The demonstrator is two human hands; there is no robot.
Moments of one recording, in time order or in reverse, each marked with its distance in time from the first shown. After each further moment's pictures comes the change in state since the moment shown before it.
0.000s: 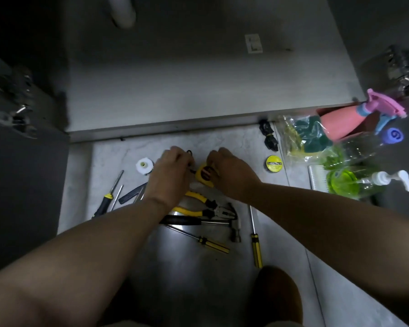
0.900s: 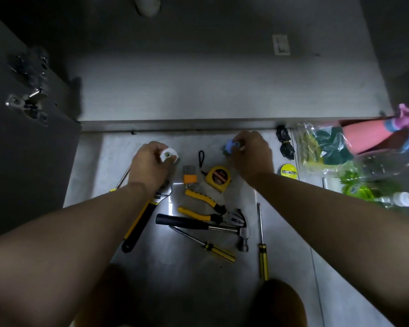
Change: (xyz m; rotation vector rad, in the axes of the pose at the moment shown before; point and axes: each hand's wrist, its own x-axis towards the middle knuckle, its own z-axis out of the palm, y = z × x) left_hand 0.005 -0.054 -0.018 -0.601 0.174 -0.594; right_hand 0.045 0.009 -0.010 0.152 0.312 0.337
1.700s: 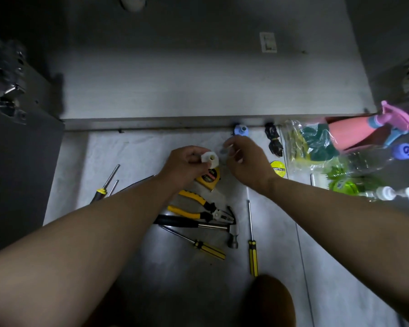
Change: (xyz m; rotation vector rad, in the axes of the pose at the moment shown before) left_hand -0.027 0.058 0.055 -0.426 -0.429 -0.069; right_hand -0.016 0.029 -0.020 0.161 -0.221 -0.133
